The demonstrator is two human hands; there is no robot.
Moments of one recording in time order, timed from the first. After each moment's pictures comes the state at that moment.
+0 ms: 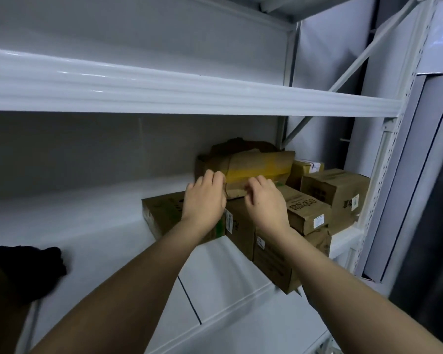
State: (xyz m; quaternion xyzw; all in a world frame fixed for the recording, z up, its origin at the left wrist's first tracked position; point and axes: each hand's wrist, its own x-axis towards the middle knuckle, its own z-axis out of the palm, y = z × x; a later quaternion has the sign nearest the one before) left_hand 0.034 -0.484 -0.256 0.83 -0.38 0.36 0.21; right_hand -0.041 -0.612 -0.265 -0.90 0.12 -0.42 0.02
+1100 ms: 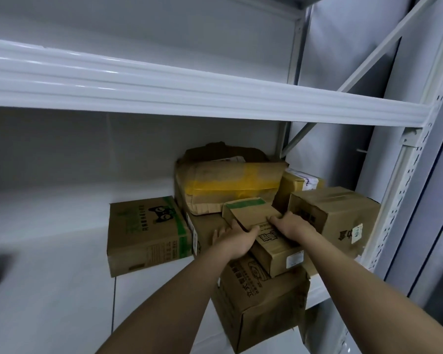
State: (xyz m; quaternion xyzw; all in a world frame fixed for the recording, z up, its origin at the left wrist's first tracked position) left_hand 0.030 -0.692 -0.297 0.91 -0.23 -0.19 0.28; right_hand -0.004 -0.848 -0.278 -0.91 0.35 -0.01 0.22
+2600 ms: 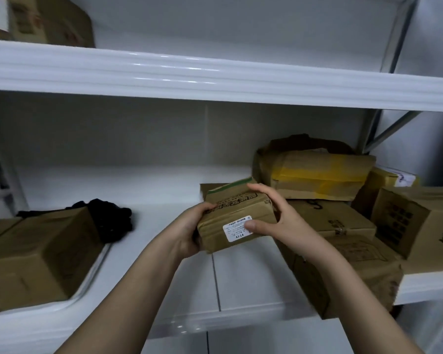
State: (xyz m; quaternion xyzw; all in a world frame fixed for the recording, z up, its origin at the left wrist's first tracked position) left_hand -0.010 -0.414 -0.269 0.61 0.03 -0.24 0.75; right_hand -0.056 -0.609 -0.271 -0.84 -0.16 -0.12 0.51
